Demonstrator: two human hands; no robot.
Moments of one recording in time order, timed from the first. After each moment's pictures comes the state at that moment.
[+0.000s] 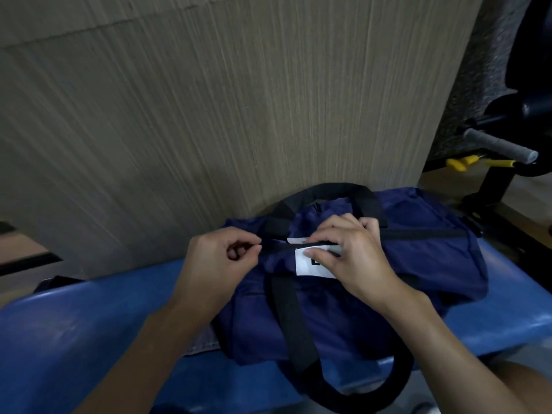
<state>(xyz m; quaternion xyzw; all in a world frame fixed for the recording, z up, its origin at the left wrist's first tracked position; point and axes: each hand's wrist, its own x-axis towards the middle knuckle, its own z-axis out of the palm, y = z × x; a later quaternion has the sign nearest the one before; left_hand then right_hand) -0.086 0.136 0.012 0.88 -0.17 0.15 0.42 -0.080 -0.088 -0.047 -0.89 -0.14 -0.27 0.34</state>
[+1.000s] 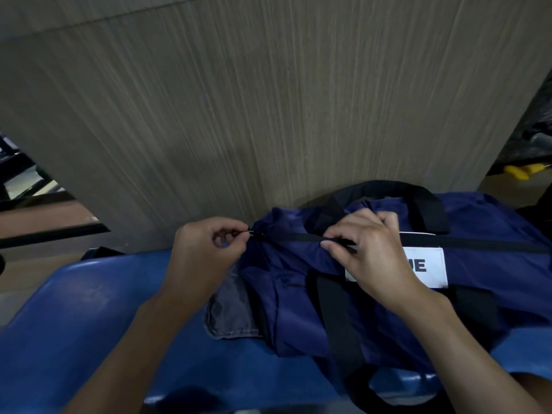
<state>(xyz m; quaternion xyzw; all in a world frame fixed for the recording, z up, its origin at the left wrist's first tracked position) -0.076 0.213 0.010 0.88 -0.10 0.22 0.41 -0.062 -0.039 -0.043 -0.88 -0.19 -0.31 0.29</state>
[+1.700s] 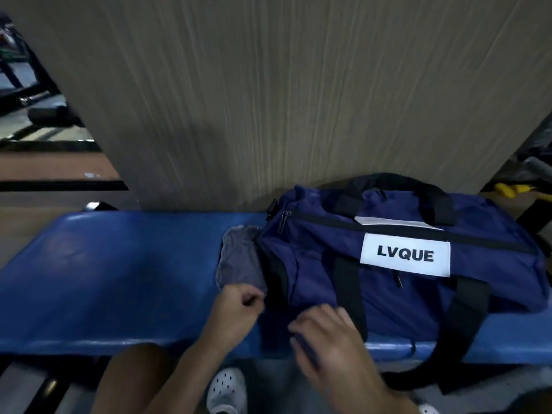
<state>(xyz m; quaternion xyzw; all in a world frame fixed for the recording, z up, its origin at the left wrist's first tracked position) -0.146 0.237 -0.128 0.87 0.06 -0.03 0.48 -0.196 0.037 -0.121 -0.89 -0.29 -0.23 0.25</state>
